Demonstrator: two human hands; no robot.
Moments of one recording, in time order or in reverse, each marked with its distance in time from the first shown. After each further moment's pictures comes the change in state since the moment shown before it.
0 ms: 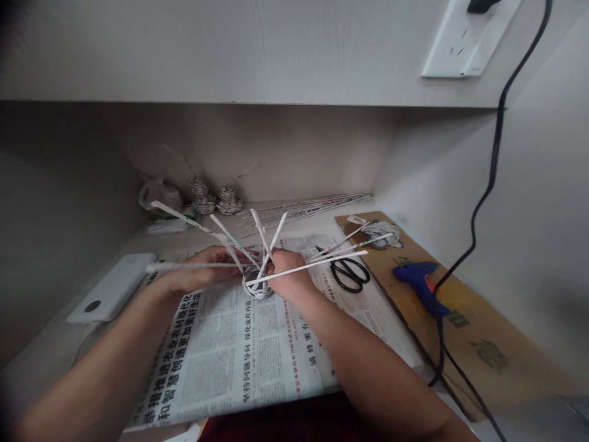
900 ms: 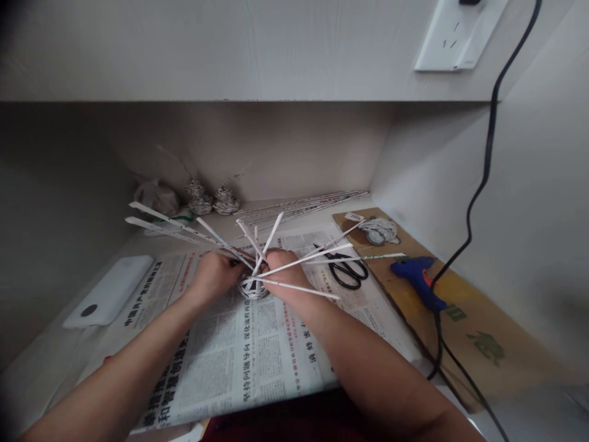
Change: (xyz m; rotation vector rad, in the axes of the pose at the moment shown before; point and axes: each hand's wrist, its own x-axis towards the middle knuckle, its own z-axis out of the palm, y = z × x) left_hand 0.010 -0.010 0.033 0.743 0.497 -0.085; right_hand -0.001 -0.004 -0.002 0.085 -0.020 -0.098
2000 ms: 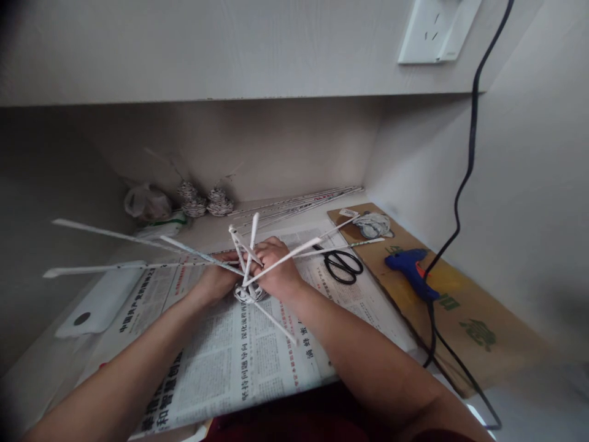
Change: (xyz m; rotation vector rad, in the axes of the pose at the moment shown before) left_hand 0.000 -0.002 0.023 -0.721 -0.126 0.016; right_hand 0.002 0.004 0.004 0.171 0.154 -0.240
